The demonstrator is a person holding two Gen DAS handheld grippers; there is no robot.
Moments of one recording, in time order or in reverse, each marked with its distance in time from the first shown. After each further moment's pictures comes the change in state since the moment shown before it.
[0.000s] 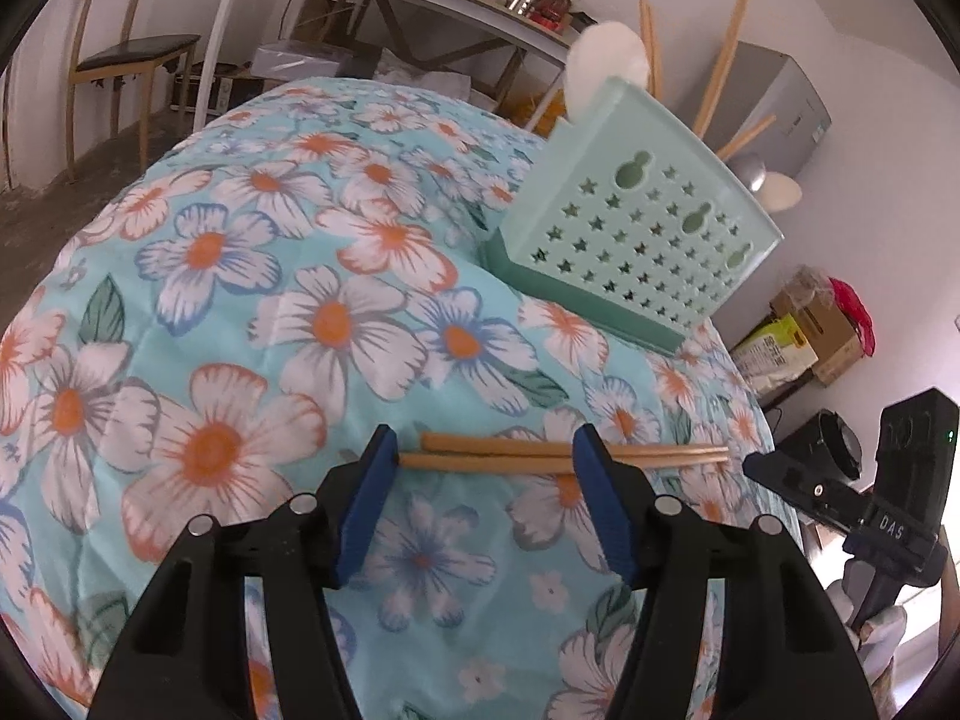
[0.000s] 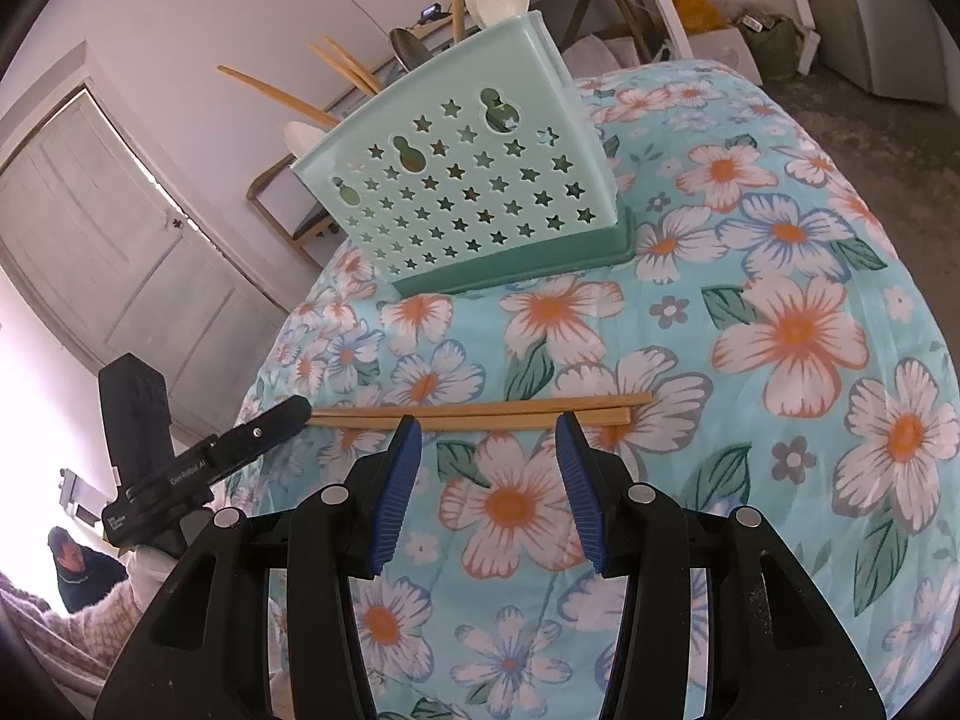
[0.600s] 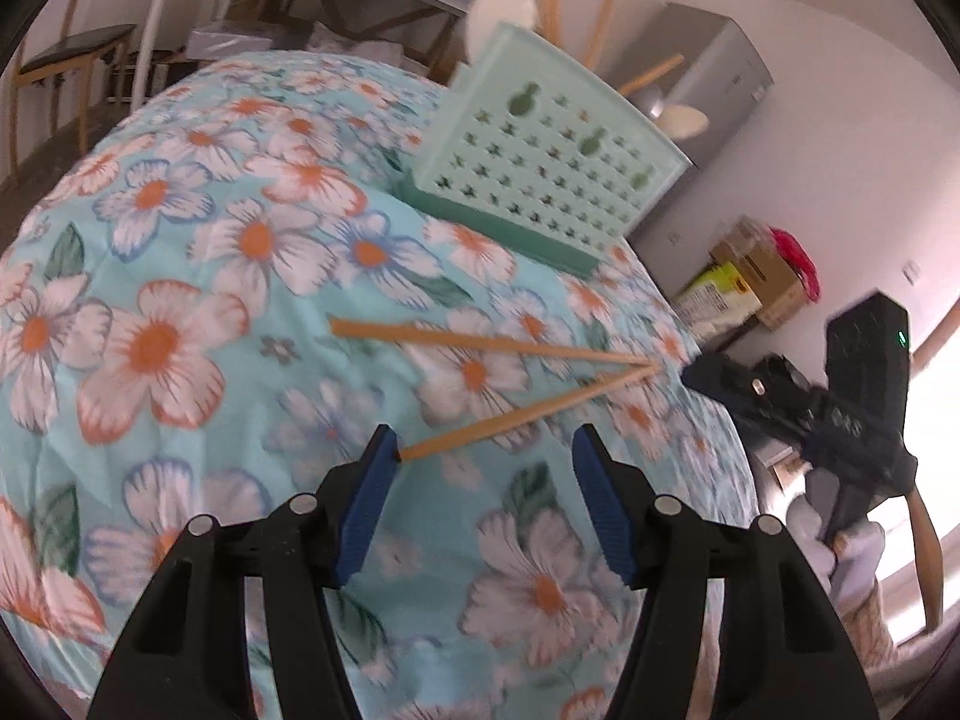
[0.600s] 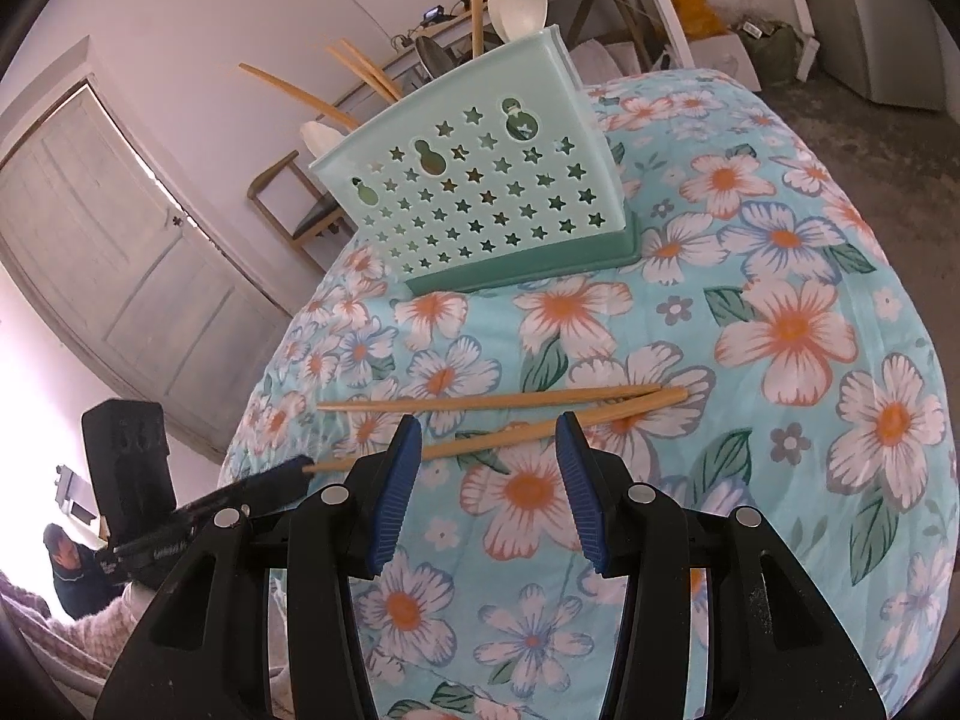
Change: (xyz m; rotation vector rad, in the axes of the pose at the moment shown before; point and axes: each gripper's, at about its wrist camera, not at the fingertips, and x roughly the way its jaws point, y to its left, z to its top) left arm -0.020 -0.019 -0.033 0.081 0.094 -0.151; right arm -0.010 0.010 -0.003 -0.007 -0.004 -0.014
